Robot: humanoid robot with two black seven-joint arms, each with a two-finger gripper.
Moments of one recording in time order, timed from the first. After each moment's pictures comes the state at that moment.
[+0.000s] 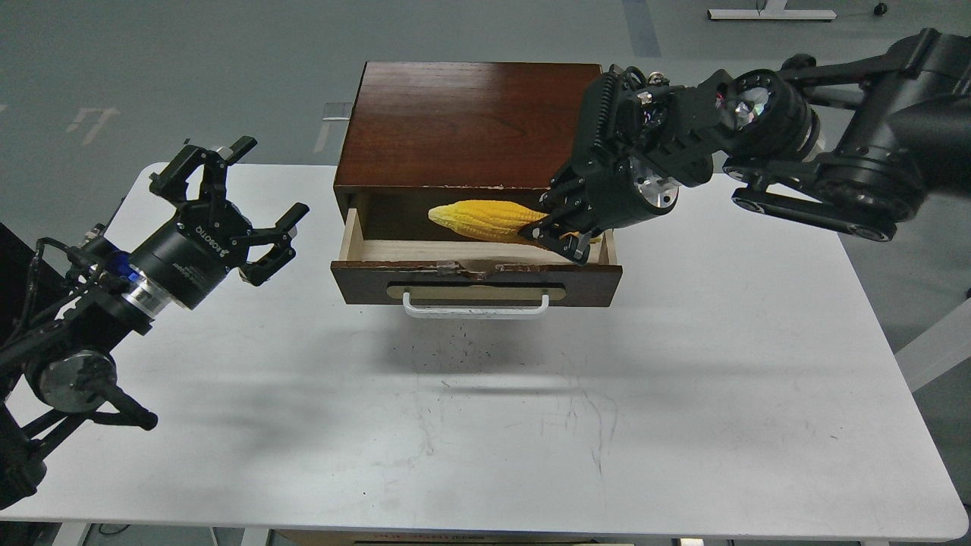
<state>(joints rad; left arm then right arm) -0.44 0.69 -0.73 -1.21 0.23 -0.49 -0.48 1.69 -0.33 -0.49 1.11 -1.70 0.12 0.49</state>
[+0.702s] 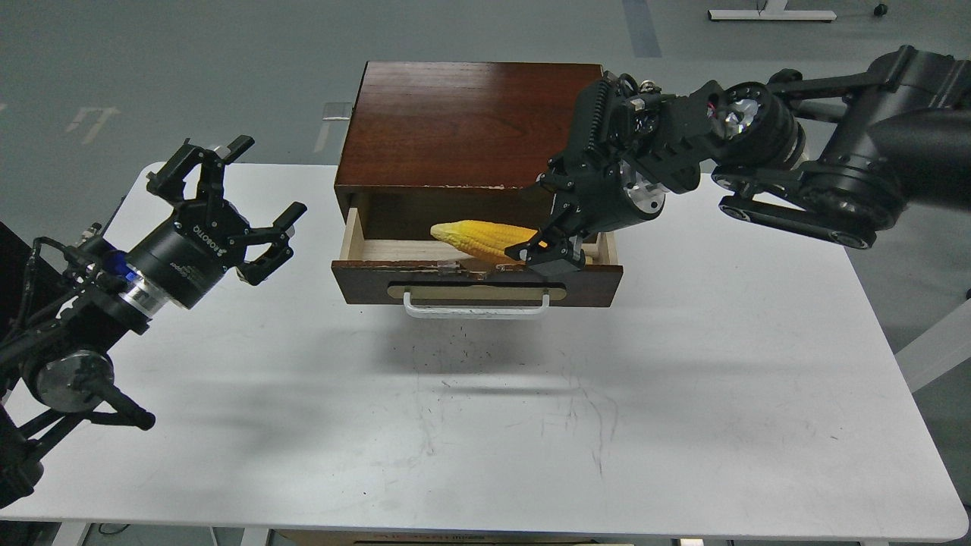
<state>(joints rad) -0.44 0.69 -0.73 -1.21 0.23 -0.49 -0.49 1.67 -0.32 -0.49 1.10 -1.64 0.08 0.49</state>
